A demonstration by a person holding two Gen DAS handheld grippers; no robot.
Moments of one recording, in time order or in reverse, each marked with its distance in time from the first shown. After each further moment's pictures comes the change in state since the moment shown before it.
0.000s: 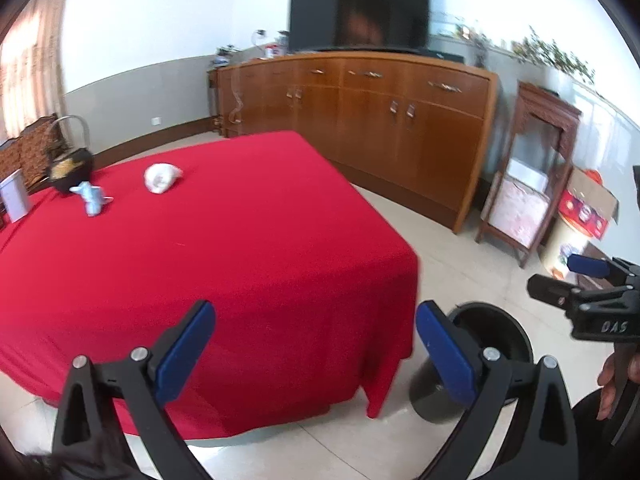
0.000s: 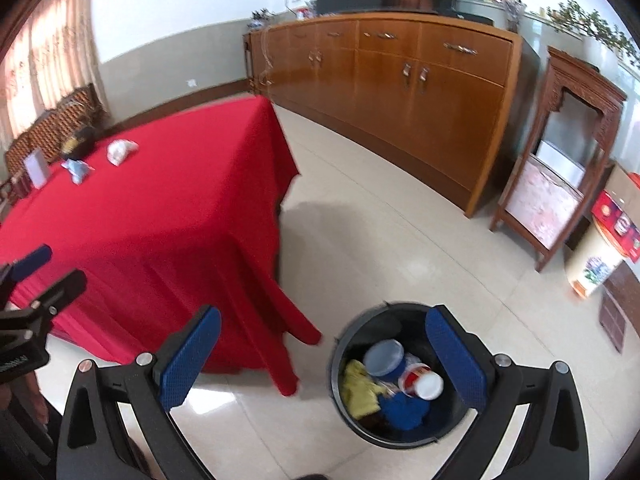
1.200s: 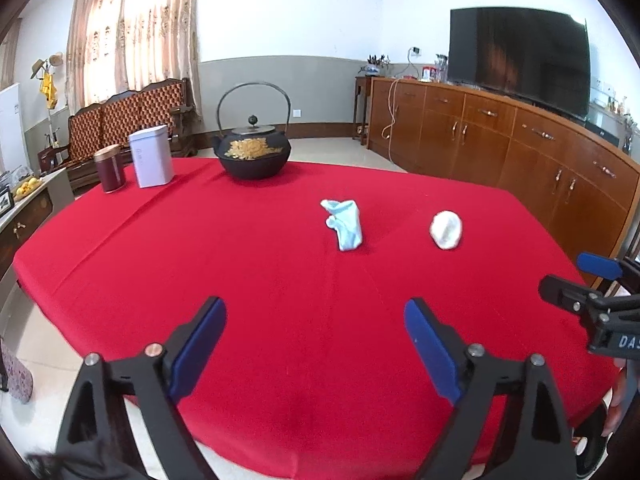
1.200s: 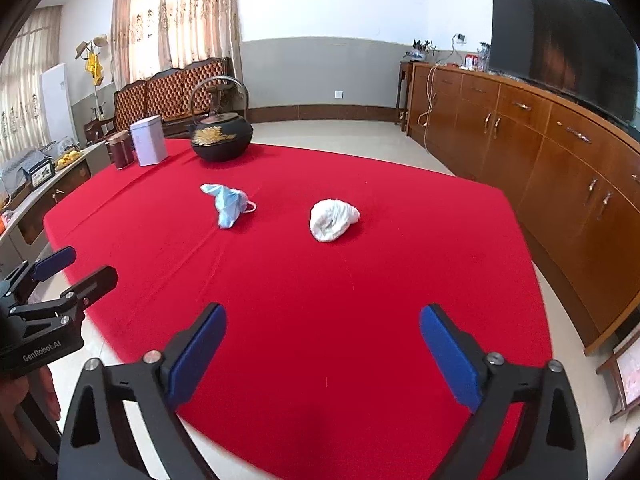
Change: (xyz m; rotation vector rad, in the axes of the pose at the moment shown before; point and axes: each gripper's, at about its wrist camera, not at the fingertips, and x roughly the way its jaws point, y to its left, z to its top) left arm 0.027 0.269 0.043 -0.249 -0.036 0.371; right arm 0.111 0.326 0.142 -0.340 -0.078 0.334
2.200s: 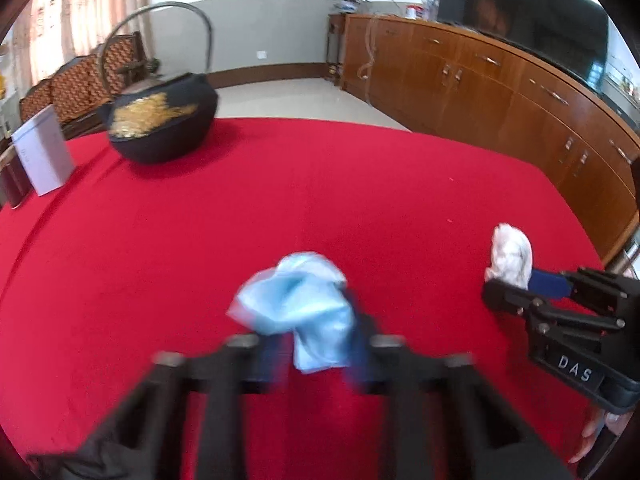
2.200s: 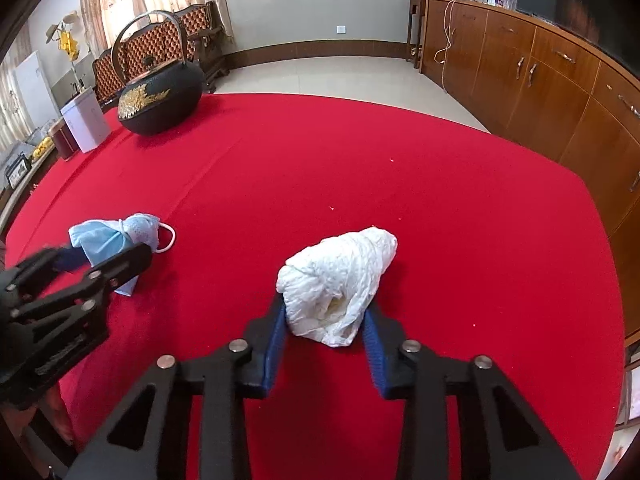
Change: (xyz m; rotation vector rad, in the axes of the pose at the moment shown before) left arm 0.145 -0.047 0.057 0.050 0.227 -0.096; right arm 0.180 -0.029 0.072 0.031 0.235 0.044
